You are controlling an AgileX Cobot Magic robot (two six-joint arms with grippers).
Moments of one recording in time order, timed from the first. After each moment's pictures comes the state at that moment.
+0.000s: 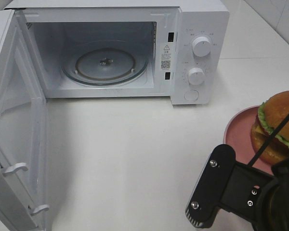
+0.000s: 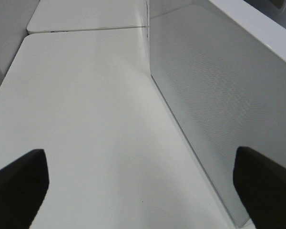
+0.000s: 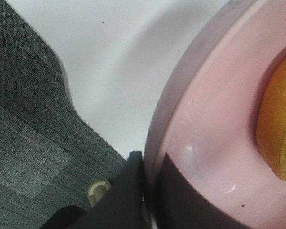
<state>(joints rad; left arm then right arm) 0.04 -0.01 -0.50 -0.12 1.04 0.14 1.31 1.39 -0.64 -0.50 1.14 0.60</state>
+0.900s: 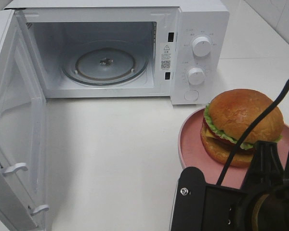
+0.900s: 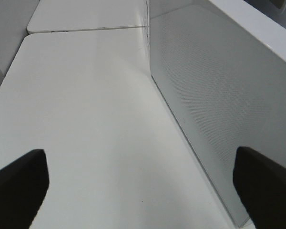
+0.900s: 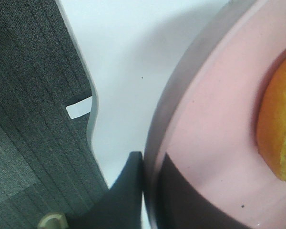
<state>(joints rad) 0.04 -0.01 -0.50 -0.12 1.04 0.14 1.37 1.39 -0.64 -0.55 1.01 0.37</state>
